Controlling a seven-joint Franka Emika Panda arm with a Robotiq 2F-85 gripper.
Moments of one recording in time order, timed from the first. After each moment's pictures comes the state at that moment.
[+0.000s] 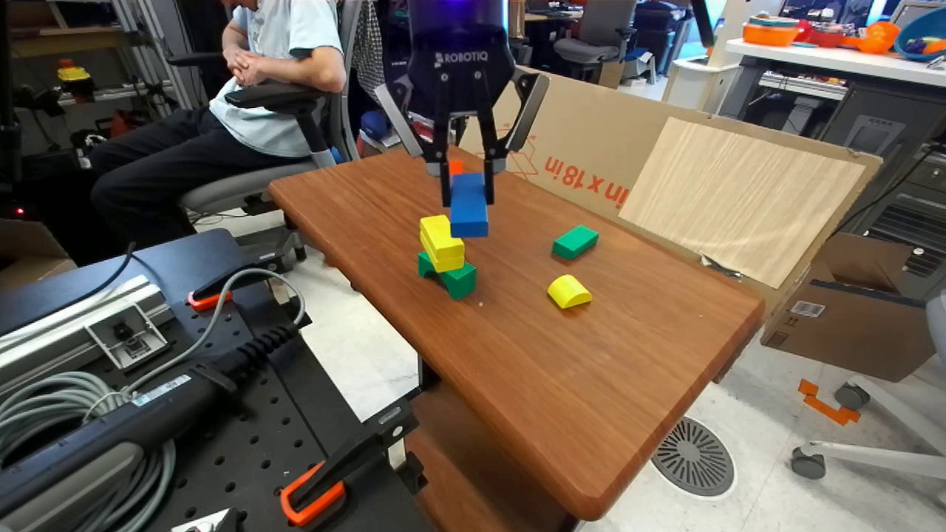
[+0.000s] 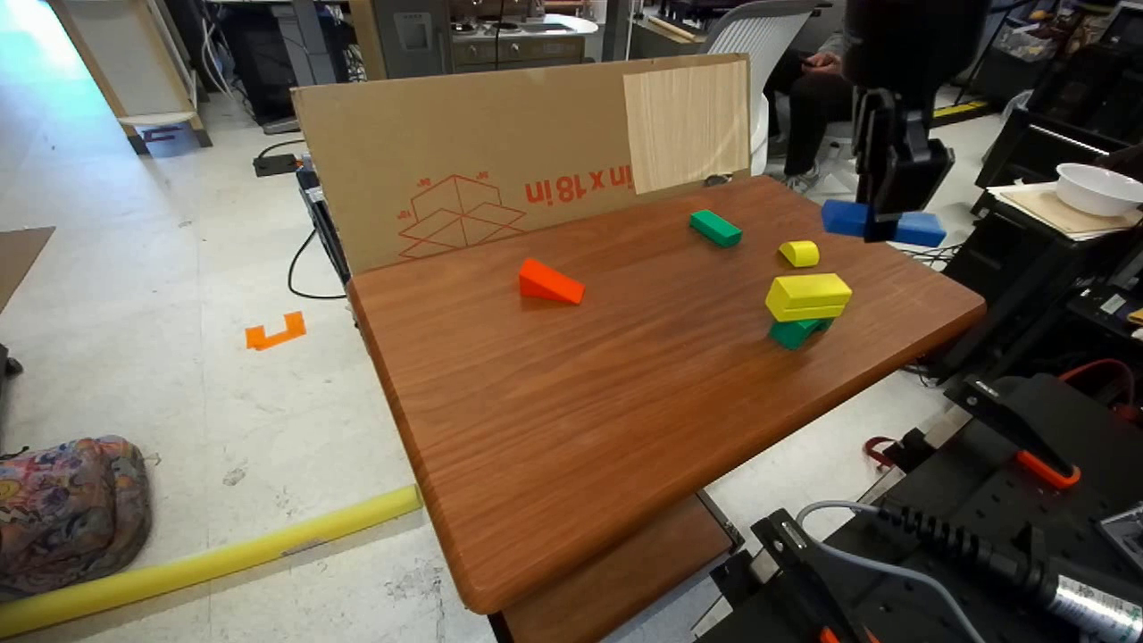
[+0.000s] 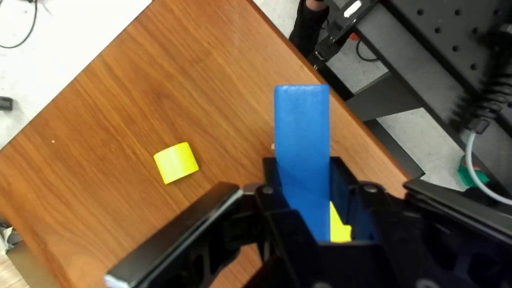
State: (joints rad) arm 0.01 0.14 0.03 -2.32 -0.45 2.28 -0.53
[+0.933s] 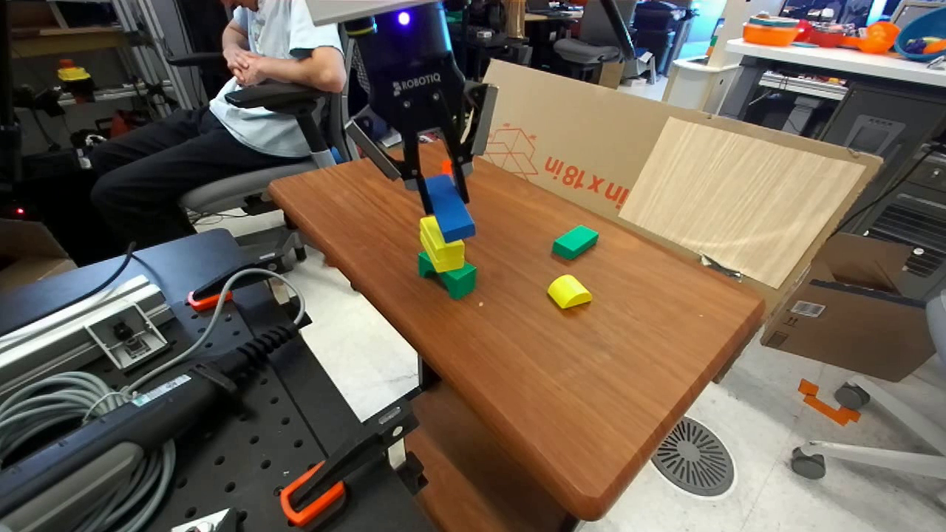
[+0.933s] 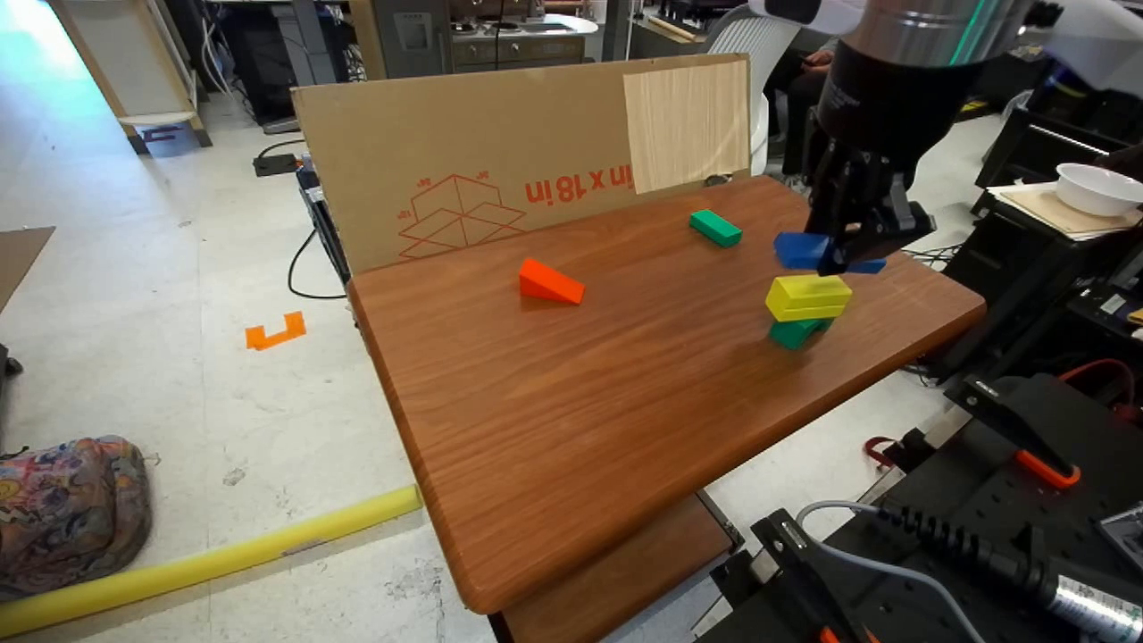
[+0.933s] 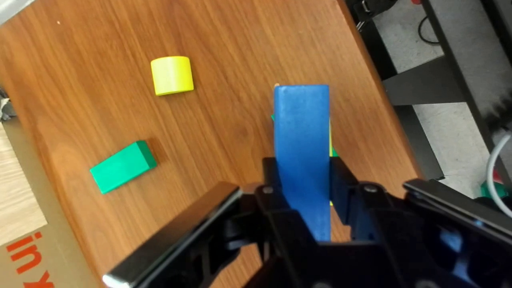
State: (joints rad) arm 0.03 0.10 0.04 -2.48 -0.64 2.60 -0.54
